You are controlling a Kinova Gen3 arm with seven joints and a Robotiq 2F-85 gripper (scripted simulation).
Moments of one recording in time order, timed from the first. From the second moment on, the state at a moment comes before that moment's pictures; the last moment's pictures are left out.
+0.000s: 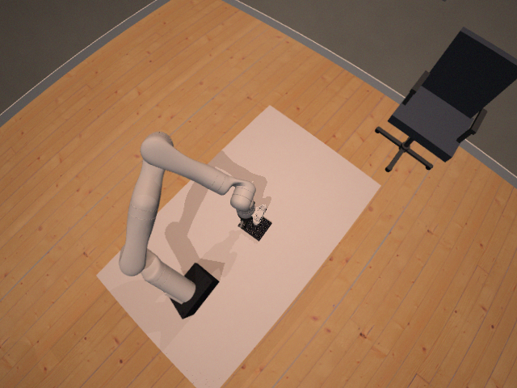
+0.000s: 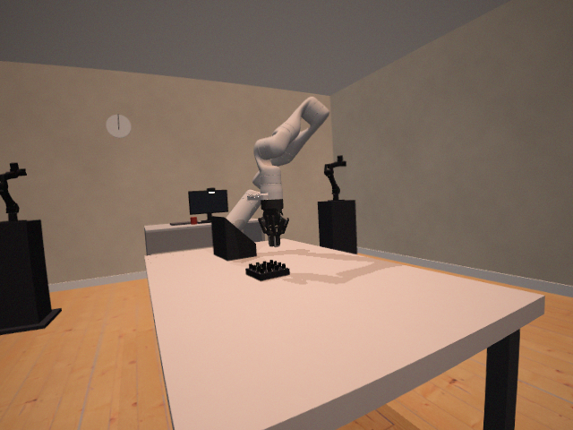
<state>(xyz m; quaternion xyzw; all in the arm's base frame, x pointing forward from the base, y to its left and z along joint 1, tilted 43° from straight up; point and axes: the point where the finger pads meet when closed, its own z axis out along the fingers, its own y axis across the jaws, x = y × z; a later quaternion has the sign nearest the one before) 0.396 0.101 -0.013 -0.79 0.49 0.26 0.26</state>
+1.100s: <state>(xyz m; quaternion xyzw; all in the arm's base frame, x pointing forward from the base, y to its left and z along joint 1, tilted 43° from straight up) 0.396 0.105 -0.018 -0.79 0.49 0.26 0.26</state>
